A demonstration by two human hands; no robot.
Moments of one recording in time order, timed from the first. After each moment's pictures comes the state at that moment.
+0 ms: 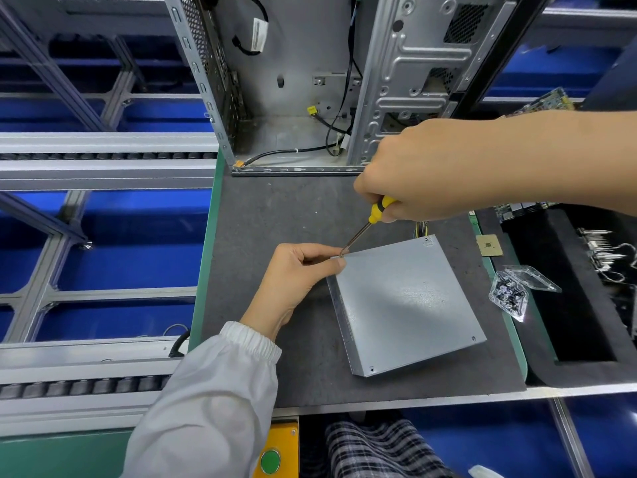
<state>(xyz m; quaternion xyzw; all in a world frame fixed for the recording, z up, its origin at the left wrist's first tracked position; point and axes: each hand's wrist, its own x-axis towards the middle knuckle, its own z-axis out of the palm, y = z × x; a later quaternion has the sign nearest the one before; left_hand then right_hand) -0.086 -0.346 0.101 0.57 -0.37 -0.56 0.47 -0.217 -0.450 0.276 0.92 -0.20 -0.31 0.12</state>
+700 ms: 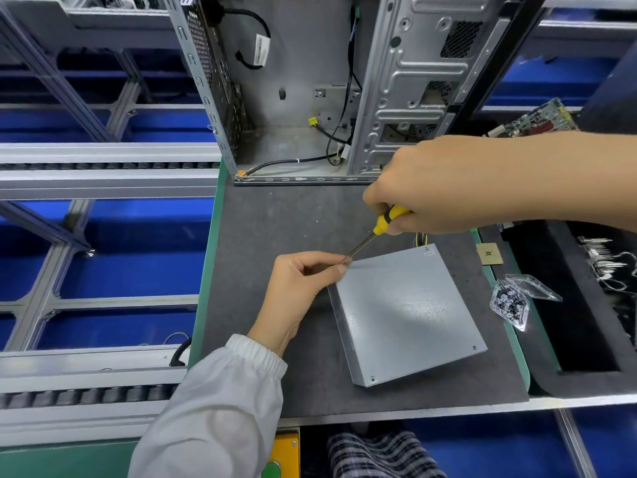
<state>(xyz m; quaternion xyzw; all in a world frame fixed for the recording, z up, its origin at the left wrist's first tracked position) -0.092 -0.340 0.102 0.56 -0.37 -0.53 0.51 -0.233 -0.454 0.274 0.94 -0.21 -0.25 0.08</state>
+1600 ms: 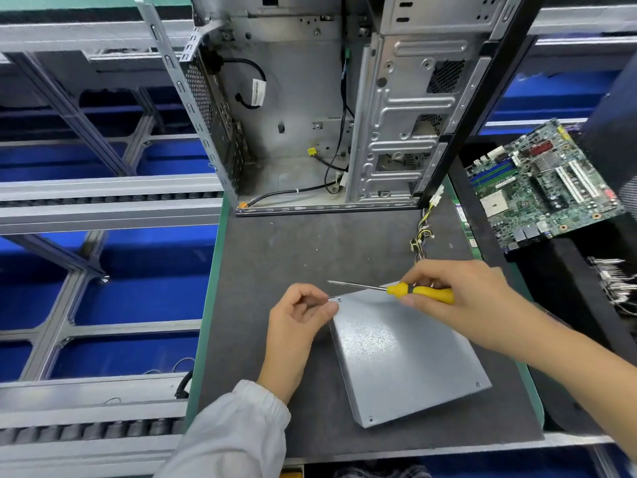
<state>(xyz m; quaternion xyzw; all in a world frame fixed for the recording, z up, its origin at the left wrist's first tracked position) -0.102 -0.332 0.075 0.55 -0.31 -0.50 0.59 -0.316 -0.412 0.186 0.83 -0.46 0.08 -0.30</state>
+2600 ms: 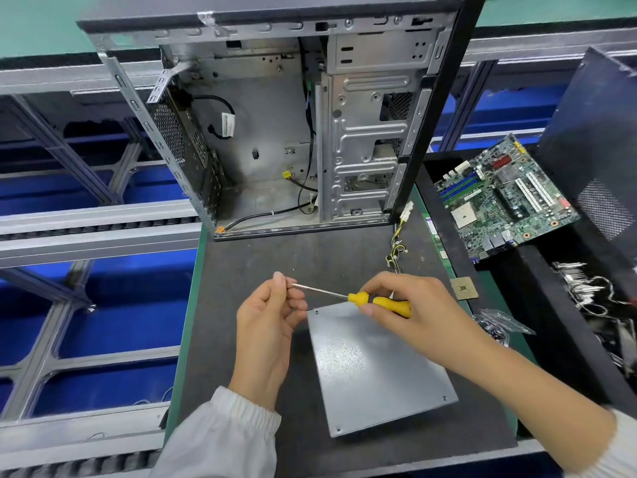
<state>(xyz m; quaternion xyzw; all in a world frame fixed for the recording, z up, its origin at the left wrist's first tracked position) -0.116 -0.360 0.128 0.51 -0.19 -0.51 0.67 -0.315 -0.406 0.178 0.80 -0.43 0.20 -0.36</state>
